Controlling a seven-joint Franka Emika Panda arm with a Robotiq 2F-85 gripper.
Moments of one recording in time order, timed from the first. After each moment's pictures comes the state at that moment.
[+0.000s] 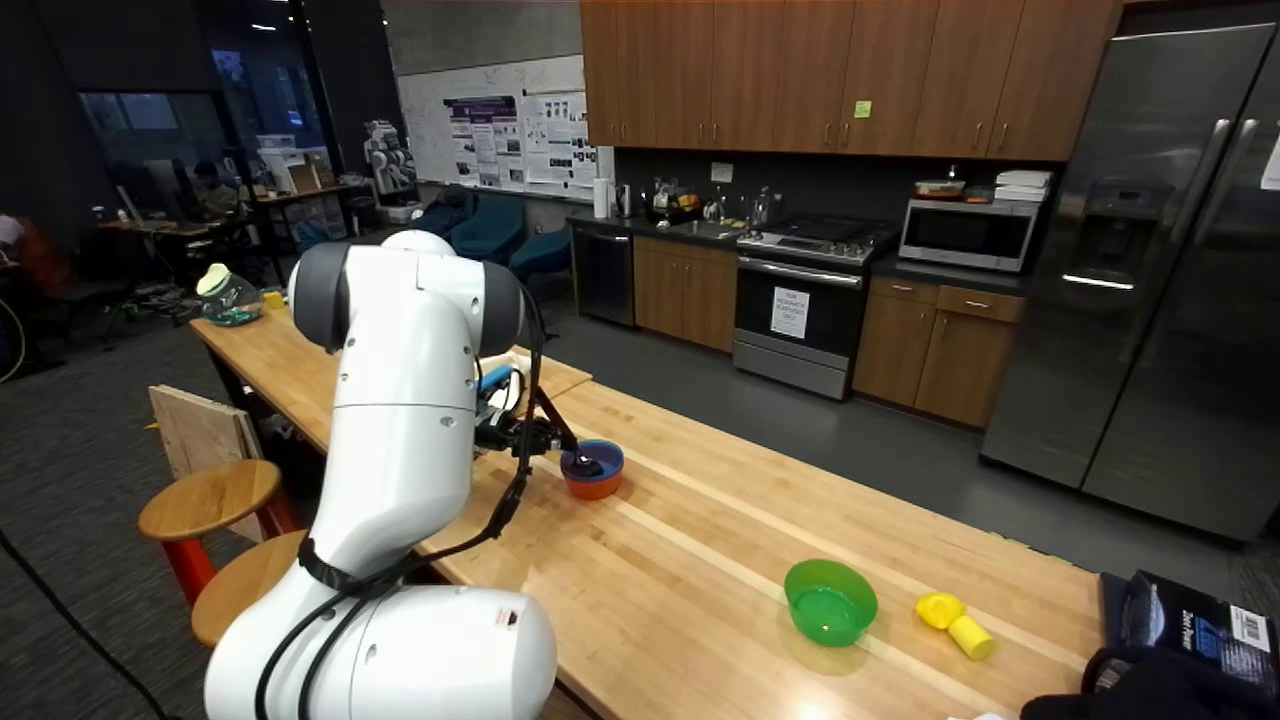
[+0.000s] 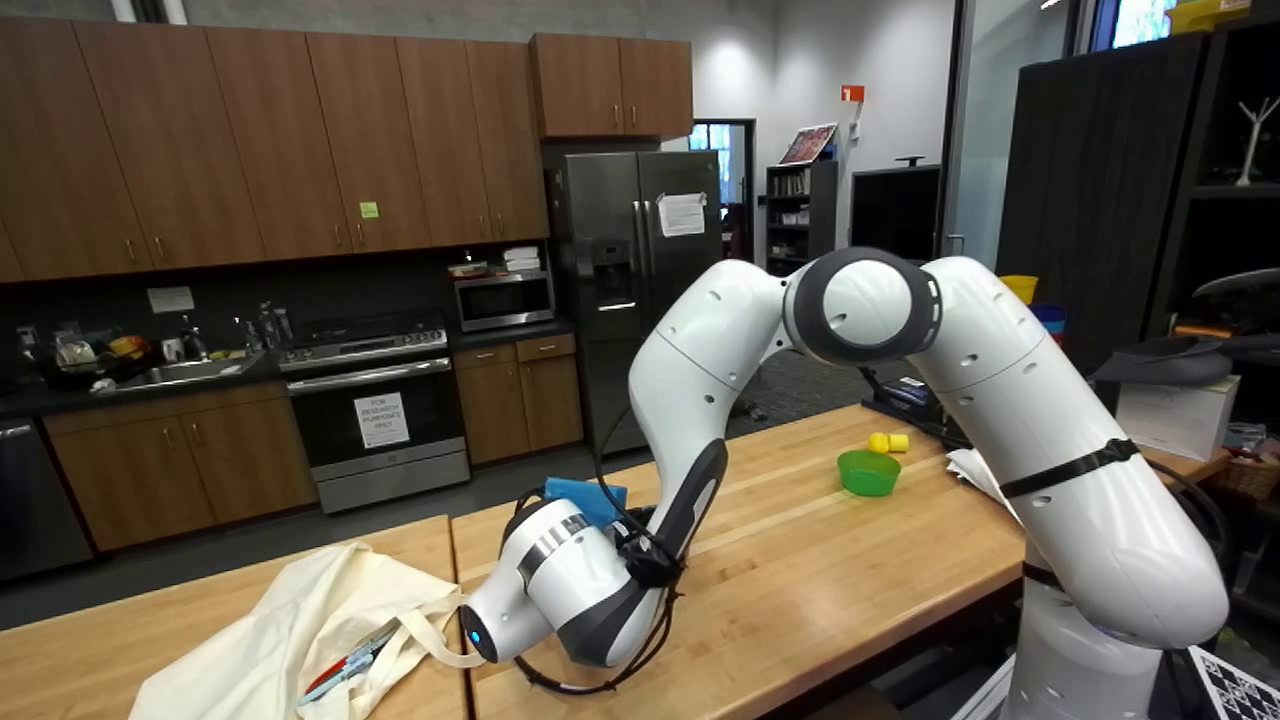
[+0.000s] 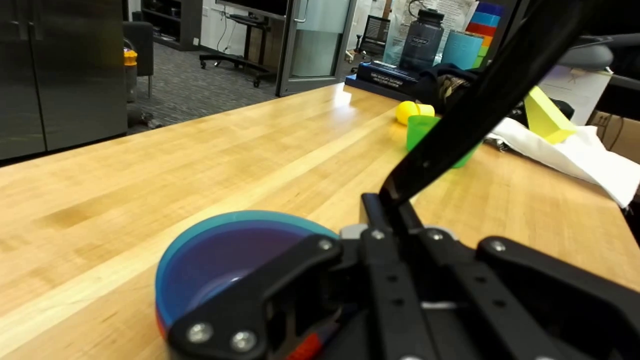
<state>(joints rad) 0.50 0.63 0.44 -1.86 -1.19 1.16 -0.67</state>
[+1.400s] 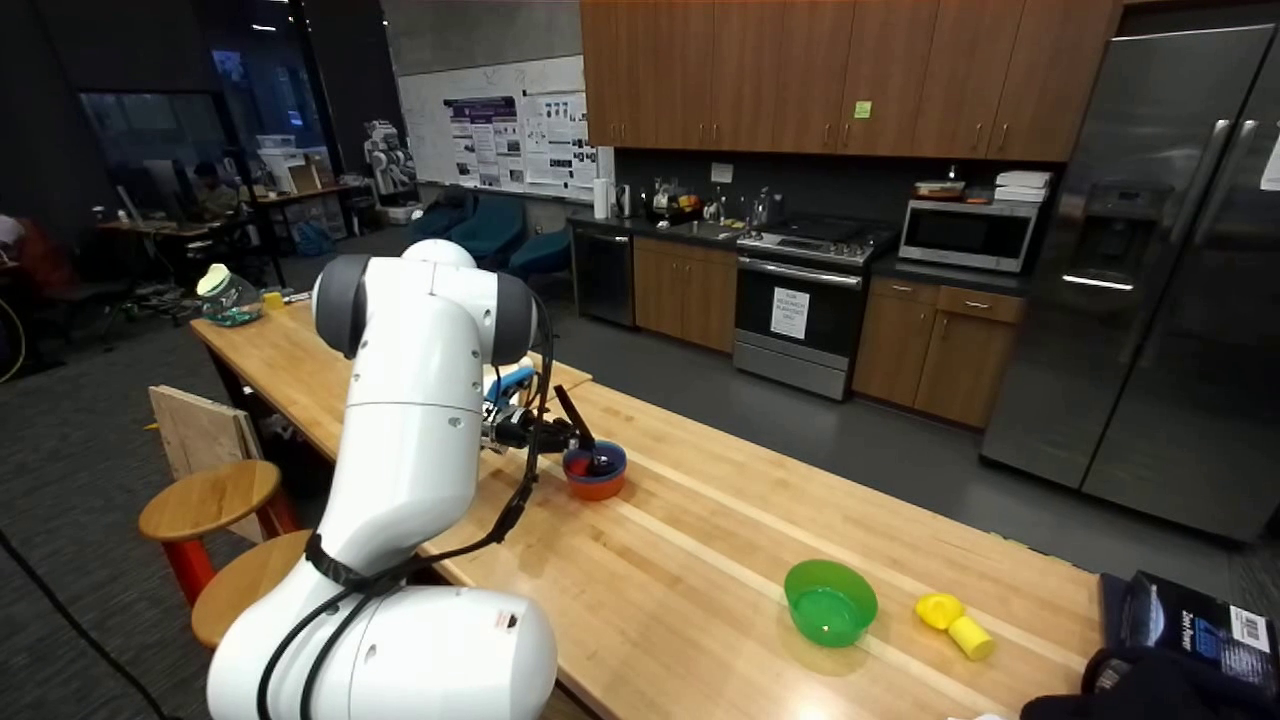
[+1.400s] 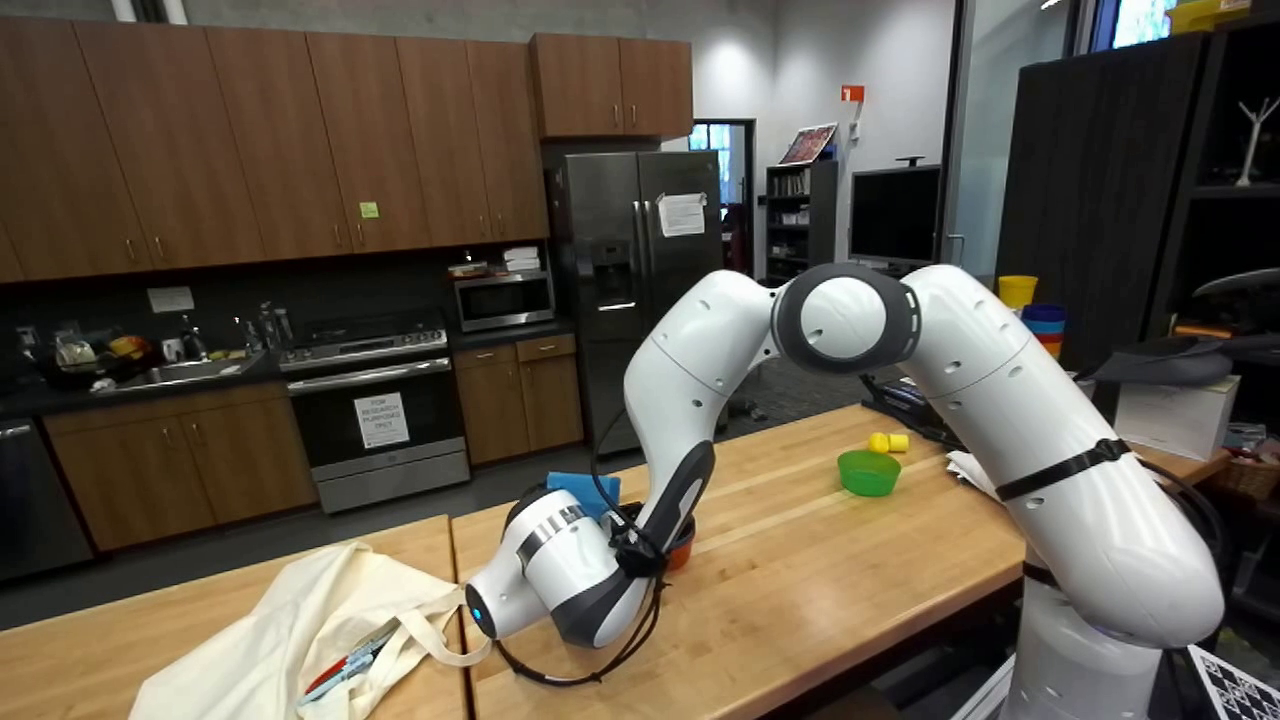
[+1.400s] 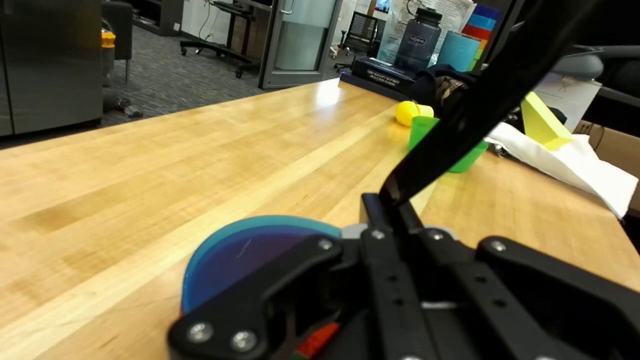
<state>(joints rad) 0.48 0.68 0.40 -1.79 -1.22 1.17 -0.75</state>
